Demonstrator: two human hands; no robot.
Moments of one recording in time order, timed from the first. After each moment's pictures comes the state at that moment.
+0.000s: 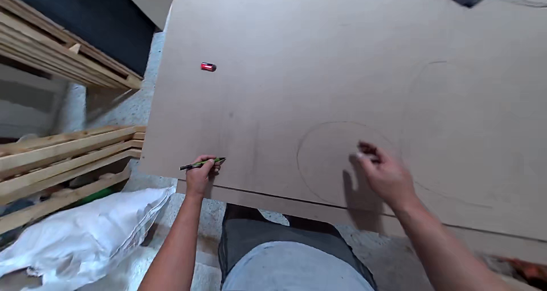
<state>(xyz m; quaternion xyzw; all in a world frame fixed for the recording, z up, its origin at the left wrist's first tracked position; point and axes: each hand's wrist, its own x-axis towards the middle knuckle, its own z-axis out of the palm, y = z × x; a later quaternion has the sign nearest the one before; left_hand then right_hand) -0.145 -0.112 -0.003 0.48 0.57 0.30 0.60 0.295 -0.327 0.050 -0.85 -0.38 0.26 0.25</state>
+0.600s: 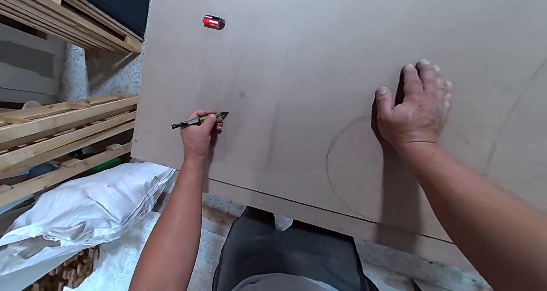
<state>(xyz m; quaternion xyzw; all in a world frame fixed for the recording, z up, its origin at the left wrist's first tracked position) -0.094 -0.022 -0.005 0.50 0.57 0.35 0.54 0.337 -0.178 -0.042 -0.88 -0.45 0.07 0.11</state>
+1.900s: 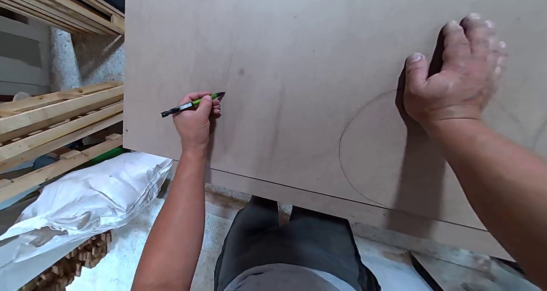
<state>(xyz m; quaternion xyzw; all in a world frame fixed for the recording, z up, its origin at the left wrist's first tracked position) -0.088 -0.026 -0.012 0.50 0.58 0.40 0.51 0.336 -0.178 -0.041 -0.89 -0.44 0.08 0.11</state>
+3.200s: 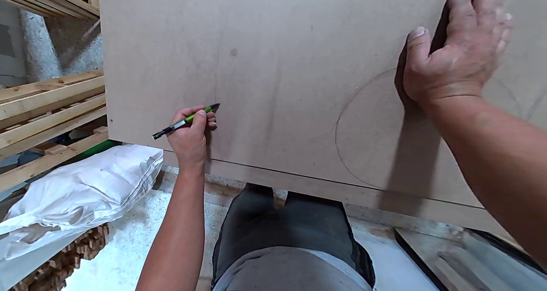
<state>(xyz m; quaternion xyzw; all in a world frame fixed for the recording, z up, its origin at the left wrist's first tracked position) -0.108 -0.088 -0.010 0.48 0.59 0.40 0.51 0.338 -0.176 -0.042 -0.89 -0.44 0.07 0.10</state>
